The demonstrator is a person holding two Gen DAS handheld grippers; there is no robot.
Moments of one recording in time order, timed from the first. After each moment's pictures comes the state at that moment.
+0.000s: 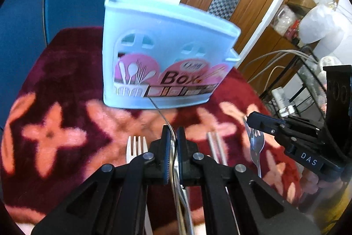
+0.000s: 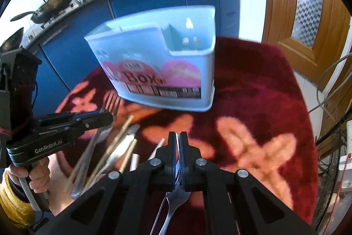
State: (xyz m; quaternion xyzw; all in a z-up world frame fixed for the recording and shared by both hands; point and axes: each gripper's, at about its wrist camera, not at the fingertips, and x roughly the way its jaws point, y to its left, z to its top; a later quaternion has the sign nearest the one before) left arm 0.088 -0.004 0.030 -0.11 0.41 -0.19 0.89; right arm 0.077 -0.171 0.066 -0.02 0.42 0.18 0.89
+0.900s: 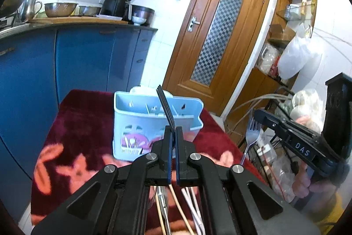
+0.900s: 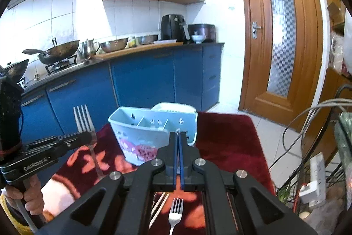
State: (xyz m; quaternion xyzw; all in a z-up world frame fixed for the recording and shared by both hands) left arm 0.038 0.020 0.143 -0.12 0.25 -0.18 0.94; right arm 0.037 -0.170 0.175 -0.02 0.24 0.12 0.96
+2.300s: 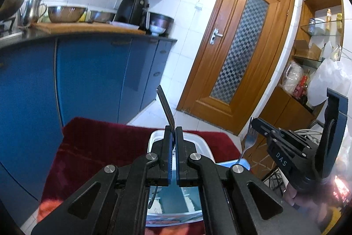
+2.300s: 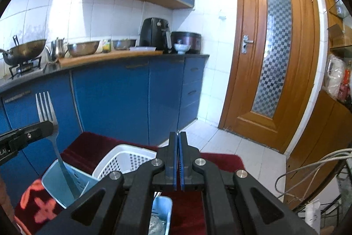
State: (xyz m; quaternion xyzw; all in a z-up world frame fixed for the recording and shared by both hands) left arm 0.195 0.038 0.143 -0.14 0.24 -0.12 0.95; right arm 0.201 -0.143 0.162 -0.07 0.23 0.06 0.97
